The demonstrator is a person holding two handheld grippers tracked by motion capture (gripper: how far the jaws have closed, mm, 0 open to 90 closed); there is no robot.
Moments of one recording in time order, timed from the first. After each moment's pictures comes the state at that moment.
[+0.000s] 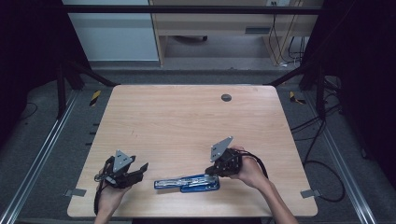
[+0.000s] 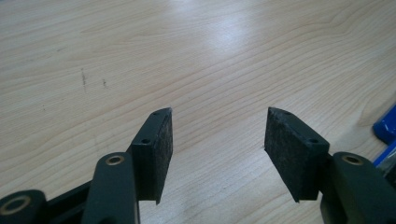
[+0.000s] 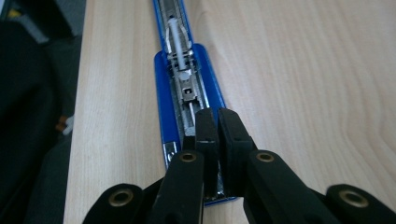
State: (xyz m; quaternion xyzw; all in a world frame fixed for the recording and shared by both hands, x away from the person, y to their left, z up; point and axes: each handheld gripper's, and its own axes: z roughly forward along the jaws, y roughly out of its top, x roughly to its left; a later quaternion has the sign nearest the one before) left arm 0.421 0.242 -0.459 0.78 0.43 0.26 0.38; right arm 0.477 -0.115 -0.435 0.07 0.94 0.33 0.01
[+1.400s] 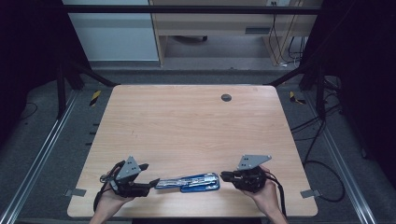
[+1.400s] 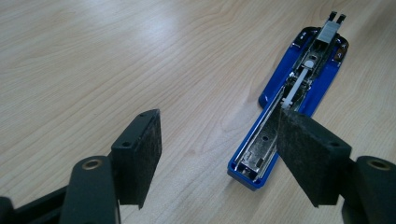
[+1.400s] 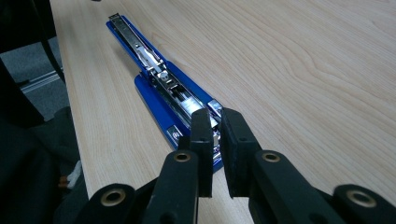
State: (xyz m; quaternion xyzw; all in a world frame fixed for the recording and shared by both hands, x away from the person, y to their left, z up) left arm 0.405 0.224 -0.448 0.85 0.30 0.16 0.40; right arm 0.421 -0.175 -0.454 0.25 0.85 0.45 0.07
